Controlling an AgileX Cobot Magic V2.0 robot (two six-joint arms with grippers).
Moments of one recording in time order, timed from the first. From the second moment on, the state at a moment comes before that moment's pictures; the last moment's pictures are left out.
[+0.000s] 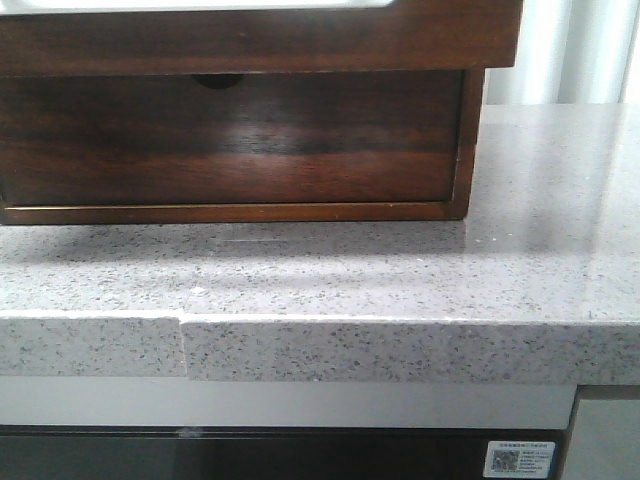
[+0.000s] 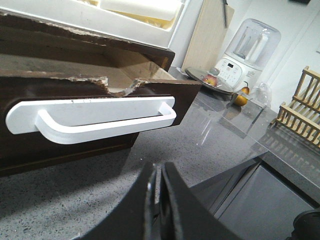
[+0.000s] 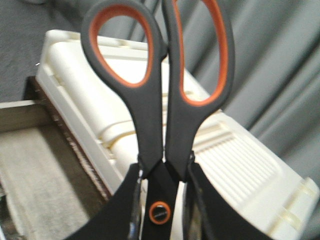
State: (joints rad) left arm -0.40 0.32 -0.49 -1.03 0.55 0.63; right arm 0.71 1.23 -1.46 -0.06 0.49 -0.52
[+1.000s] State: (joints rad) left arm -0.40 0.32 -0.49 -1.03 0.57 0.63; right arm 0.83 1.55 -1.46 -0.34 0.49 -0.59
